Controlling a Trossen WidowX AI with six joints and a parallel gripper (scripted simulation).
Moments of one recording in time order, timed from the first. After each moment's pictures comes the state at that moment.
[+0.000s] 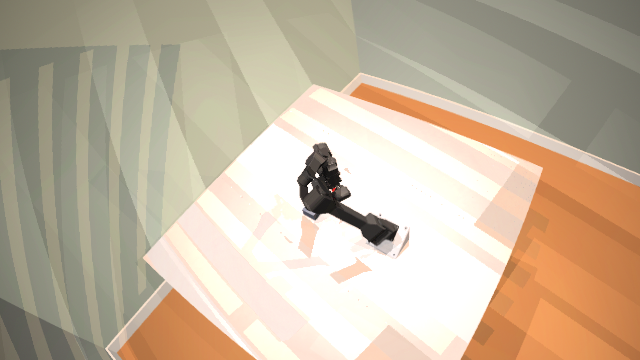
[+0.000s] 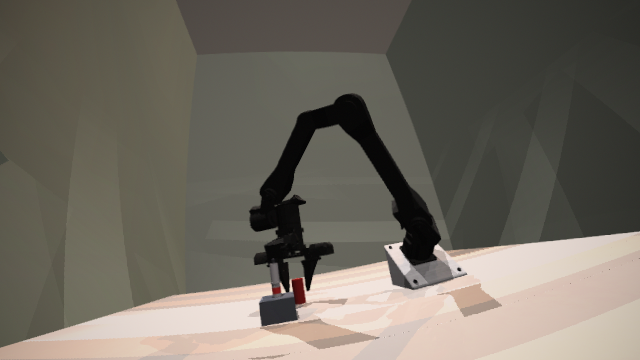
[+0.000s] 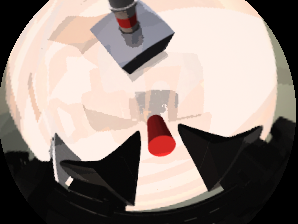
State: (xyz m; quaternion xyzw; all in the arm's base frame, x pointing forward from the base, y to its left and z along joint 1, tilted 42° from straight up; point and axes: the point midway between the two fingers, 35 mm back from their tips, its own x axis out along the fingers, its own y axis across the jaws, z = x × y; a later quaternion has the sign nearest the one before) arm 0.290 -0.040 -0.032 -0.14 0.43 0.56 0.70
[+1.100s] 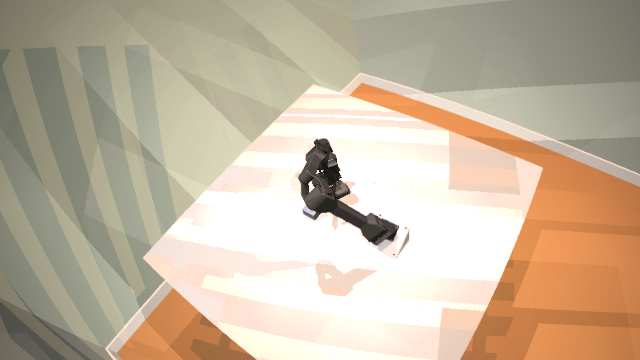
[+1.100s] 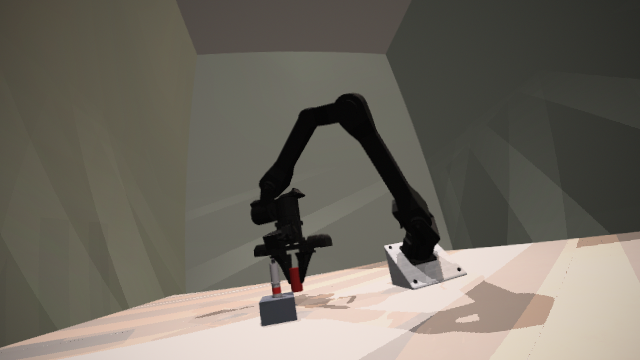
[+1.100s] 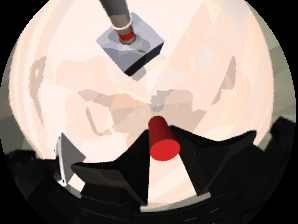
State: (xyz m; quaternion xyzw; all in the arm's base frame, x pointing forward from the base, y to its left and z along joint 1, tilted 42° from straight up) arm 0.290 -0.055 -0.019 -0.13 0.43 0.55 0.71
